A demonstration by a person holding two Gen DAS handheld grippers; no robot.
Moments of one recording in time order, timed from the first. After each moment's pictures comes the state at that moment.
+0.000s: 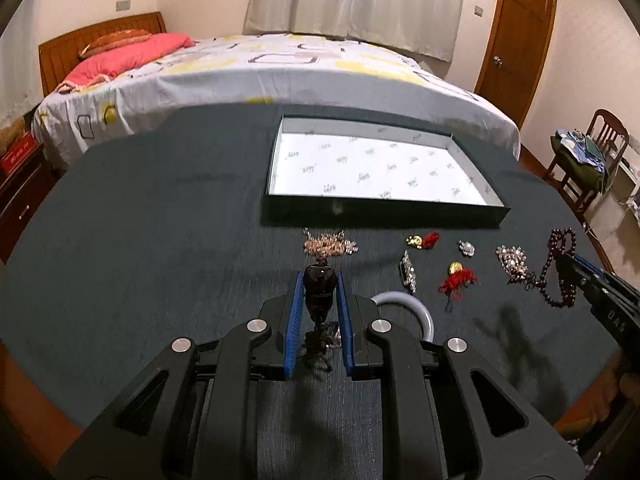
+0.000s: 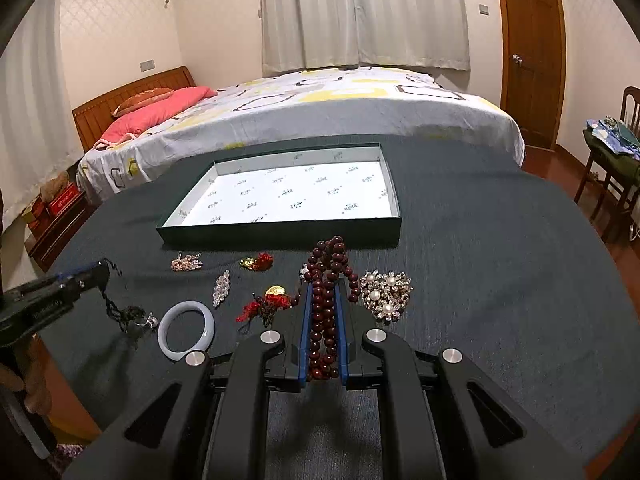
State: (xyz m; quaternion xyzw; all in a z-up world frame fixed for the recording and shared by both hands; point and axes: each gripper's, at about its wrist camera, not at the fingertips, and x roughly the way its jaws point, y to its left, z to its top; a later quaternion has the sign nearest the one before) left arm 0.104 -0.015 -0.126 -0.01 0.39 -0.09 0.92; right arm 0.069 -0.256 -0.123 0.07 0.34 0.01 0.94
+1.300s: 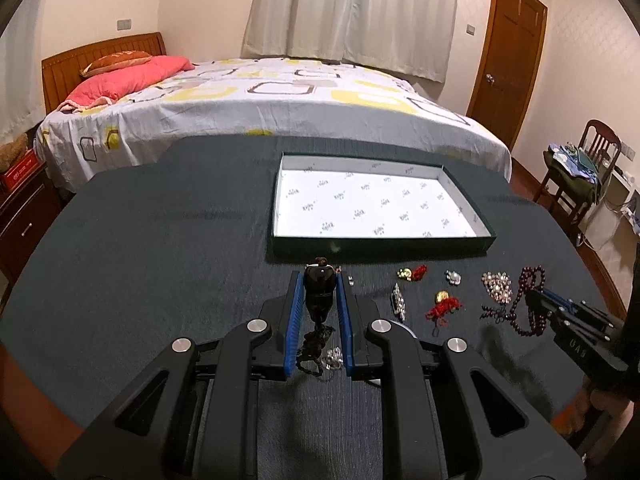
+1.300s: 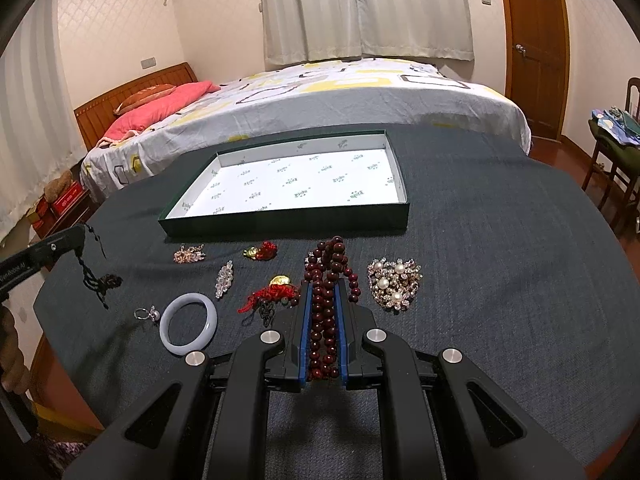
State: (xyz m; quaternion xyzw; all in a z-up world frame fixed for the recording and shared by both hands) left arm 0.097 -0.010 -0.085 -0.01 0.35 -0.10 0.93; right arm 0.067 -0.251 -0.129 0.08 0.35 0.02 0.93
